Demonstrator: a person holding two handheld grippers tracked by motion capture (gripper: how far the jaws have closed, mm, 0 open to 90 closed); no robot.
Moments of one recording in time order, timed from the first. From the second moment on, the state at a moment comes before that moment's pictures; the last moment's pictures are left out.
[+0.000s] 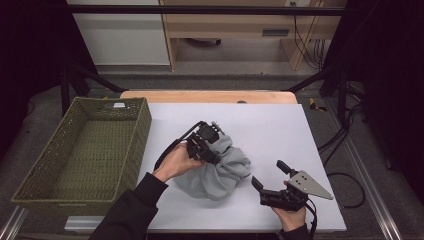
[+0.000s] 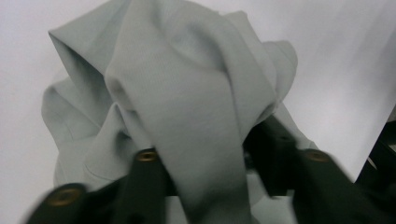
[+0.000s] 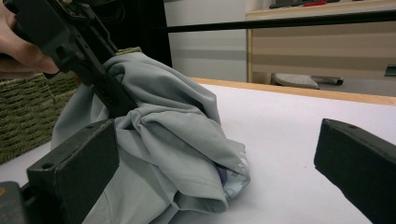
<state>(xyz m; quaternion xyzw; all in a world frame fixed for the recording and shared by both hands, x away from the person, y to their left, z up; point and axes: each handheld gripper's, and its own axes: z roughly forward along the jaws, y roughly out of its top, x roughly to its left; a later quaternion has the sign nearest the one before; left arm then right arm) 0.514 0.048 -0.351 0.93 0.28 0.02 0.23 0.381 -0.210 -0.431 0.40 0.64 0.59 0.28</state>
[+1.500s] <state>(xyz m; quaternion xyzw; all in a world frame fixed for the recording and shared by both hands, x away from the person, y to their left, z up) 0.432 0.184 -0.366 0.77 0.33 0.11 0.53 0.381 -0.212 -0.431 0.40 0.64 0.60 0.27</state>
